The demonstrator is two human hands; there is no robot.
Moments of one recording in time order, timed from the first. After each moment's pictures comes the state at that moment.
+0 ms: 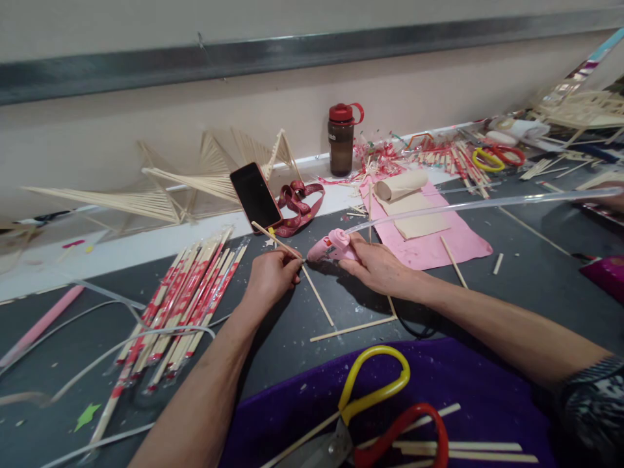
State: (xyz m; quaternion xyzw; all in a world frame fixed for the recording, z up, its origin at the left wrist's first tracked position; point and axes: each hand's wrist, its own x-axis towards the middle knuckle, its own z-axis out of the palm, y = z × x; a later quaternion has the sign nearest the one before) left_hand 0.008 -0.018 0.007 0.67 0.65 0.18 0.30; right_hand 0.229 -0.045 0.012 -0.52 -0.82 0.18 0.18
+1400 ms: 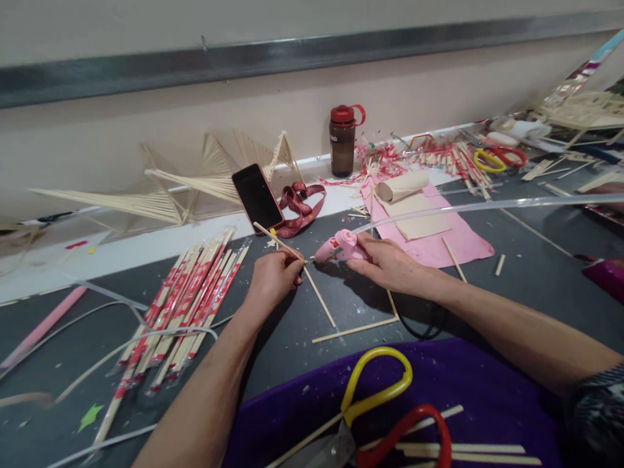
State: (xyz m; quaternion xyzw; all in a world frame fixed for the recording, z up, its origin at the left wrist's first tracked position) left_hand 0.007 -0.017 0.006 0.68 0.65 0.18 0.29; right_hand 0.241 -0.046 0.024 -0.49 -0.82 0.19 0.21
